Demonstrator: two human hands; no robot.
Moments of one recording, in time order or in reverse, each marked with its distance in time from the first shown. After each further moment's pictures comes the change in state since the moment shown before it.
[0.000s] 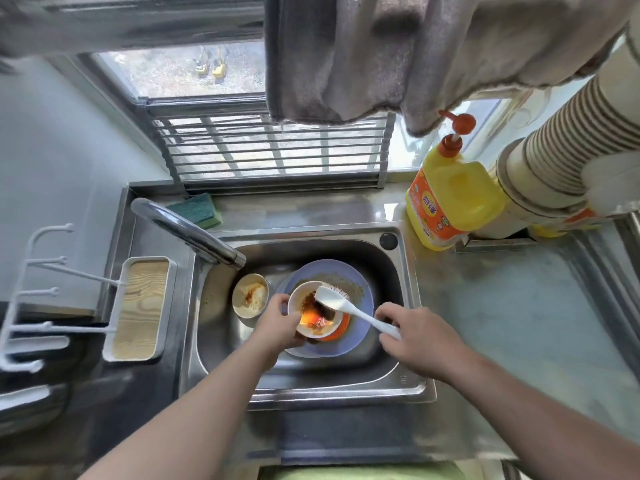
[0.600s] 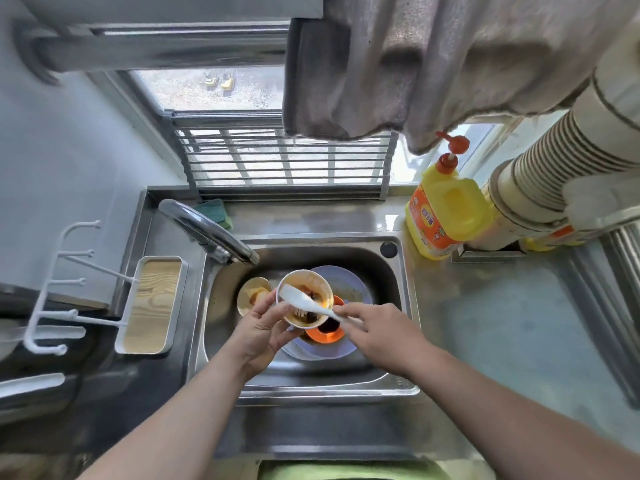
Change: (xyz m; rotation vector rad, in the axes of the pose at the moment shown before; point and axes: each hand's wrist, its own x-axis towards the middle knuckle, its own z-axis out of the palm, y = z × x) left_hand -0.036 -0.001 -0.038 -0.709 -0.293 0.098; right_hand -0.010 -0.066 -0.011 0.080 -0.002 -0.078
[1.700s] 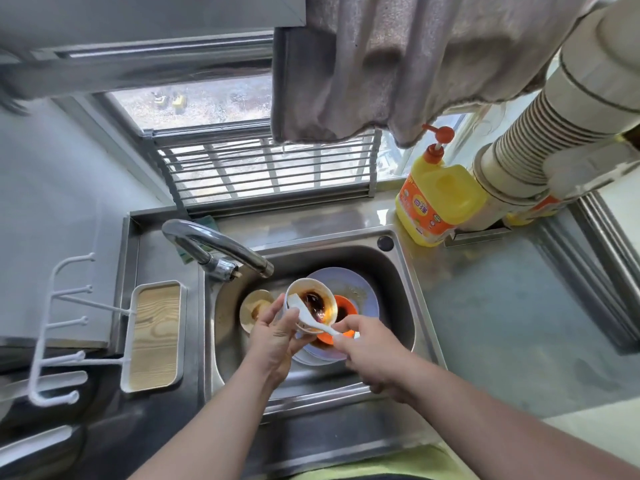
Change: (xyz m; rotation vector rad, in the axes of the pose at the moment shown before) left_hand 0.007 0.002 -0.009 -0.017 0.124 0.014; right_hand -0.014 -0.059 0.052 0.709 -0.032 0.397
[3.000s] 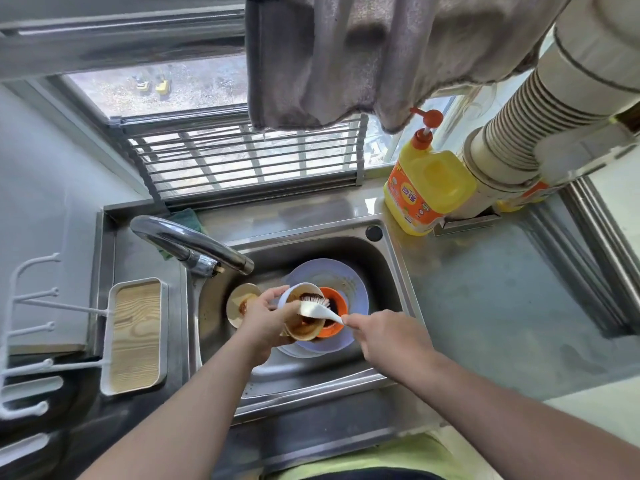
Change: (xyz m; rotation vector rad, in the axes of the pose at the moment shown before) left_hand 0.024 0.014 0.017 0.544 -0.010 -0.085; right_hand 0.017 0.029 -0.036 -0.996 0.237 -0.246
